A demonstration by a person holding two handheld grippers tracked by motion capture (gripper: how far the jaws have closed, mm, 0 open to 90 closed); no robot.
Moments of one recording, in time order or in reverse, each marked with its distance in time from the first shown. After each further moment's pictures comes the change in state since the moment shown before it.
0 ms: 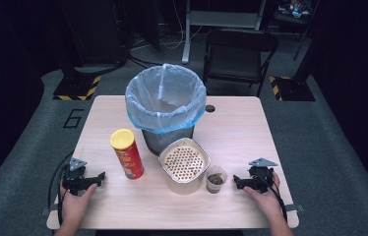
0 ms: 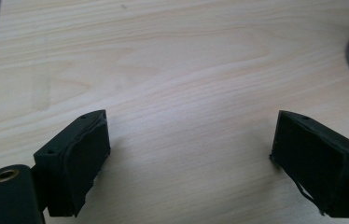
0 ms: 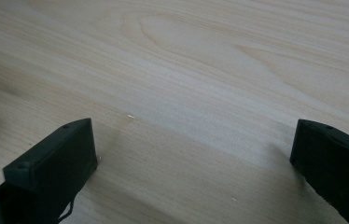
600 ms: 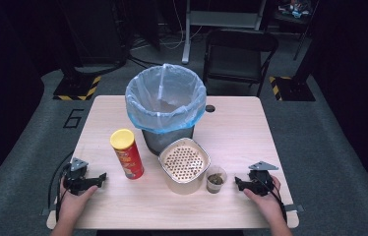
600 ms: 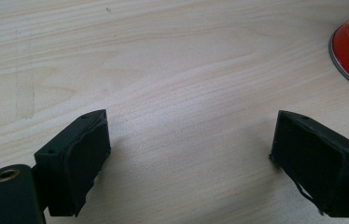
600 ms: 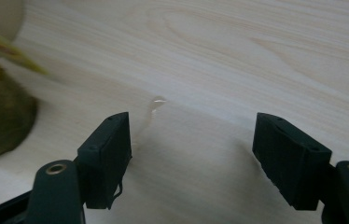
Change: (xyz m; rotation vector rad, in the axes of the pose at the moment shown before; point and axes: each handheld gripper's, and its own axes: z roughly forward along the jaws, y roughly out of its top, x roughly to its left) left arm -0.001 0.000 0.000 0.003 -0.013 0.007; right arm 0.015 -0.002 -0.021 0.021 0.016 -0.004
